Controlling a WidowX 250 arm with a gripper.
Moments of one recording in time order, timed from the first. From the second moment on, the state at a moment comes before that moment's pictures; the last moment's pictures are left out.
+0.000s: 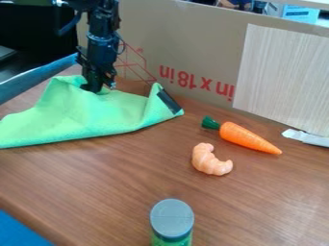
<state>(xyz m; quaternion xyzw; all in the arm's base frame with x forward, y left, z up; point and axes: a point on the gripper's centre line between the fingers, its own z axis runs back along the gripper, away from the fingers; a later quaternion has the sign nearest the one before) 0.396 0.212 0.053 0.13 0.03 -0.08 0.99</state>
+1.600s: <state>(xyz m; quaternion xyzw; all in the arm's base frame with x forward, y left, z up) 0.232 0.133 0.101 0.07 -0.07 -0.28 0.96</state>
